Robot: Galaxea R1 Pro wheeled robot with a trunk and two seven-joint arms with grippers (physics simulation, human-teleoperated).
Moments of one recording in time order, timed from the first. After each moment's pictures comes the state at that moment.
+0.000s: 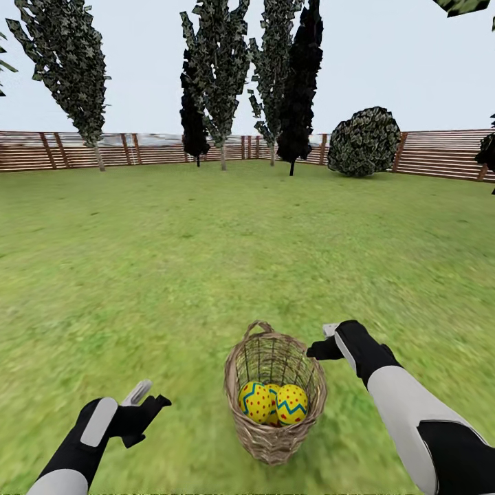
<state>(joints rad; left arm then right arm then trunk) -0.50 0.05 0.34 -0.75 0.76 0.81 0.26 -0.92 -0.04 0.00 -0.49 0.13 0.80 0.18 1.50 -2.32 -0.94</state>
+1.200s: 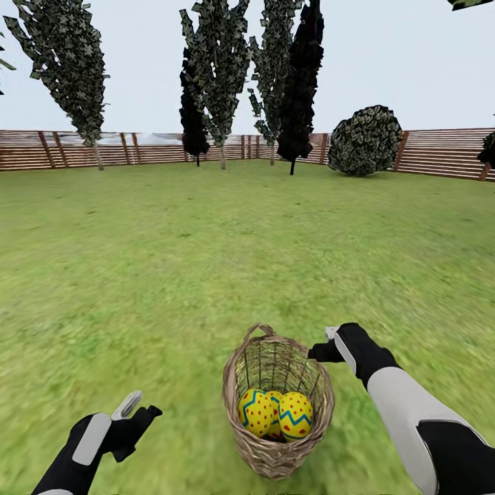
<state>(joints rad) -0.44 0.05 0.36 -0.77 0.76 0.72 0.27 -0.91 -0.03 0.00 -0.47 0.03 0.80 0.08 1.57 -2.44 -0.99</state>
